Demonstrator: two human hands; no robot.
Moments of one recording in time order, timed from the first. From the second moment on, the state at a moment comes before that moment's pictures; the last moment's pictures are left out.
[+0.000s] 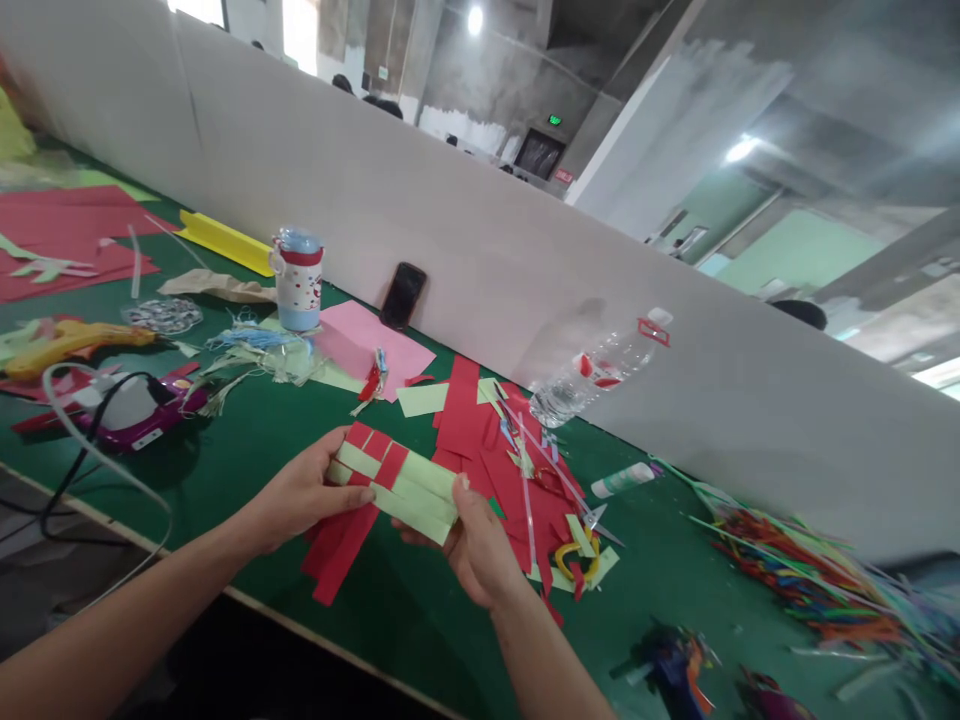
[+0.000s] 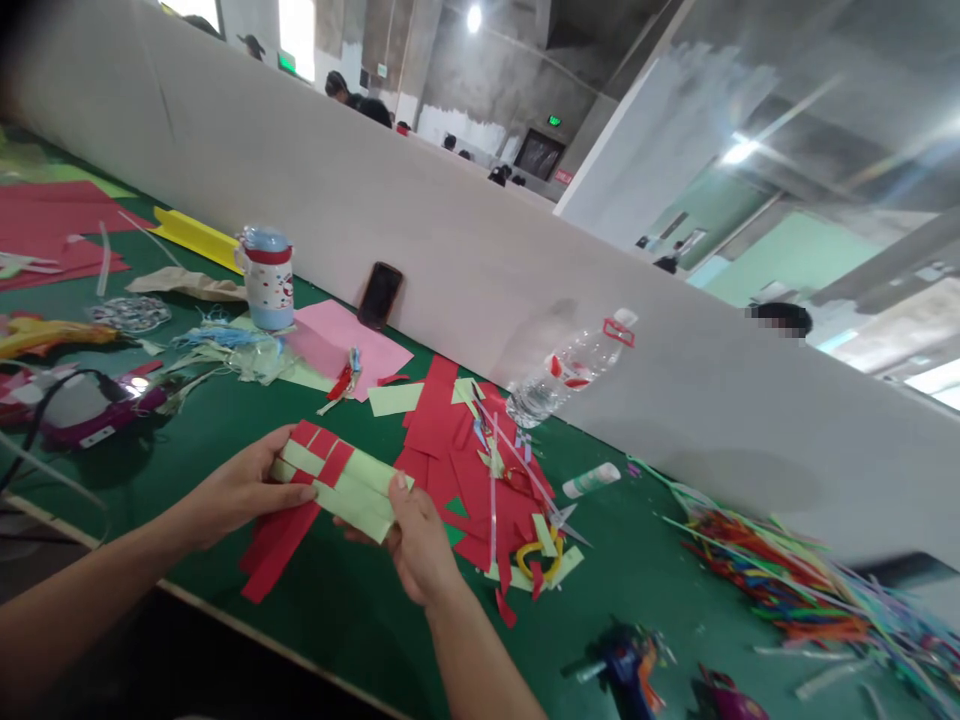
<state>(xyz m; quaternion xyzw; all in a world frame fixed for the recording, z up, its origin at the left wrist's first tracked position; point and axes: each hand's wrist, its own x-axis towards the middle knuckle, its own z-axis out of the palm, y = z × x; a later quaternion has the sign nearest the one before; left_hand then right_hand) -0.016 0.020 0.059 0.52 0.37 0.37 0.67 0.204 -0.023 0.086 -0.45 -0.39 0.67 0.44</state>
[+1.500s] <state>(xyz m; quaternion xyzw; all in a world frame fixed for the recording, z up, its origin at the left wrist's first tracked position) -0.026 0.035 0.053 0.45 0.44 0.47 0.61 0.185 0.016 0.062 -0.39 -0.42 0.67 0.47</state>
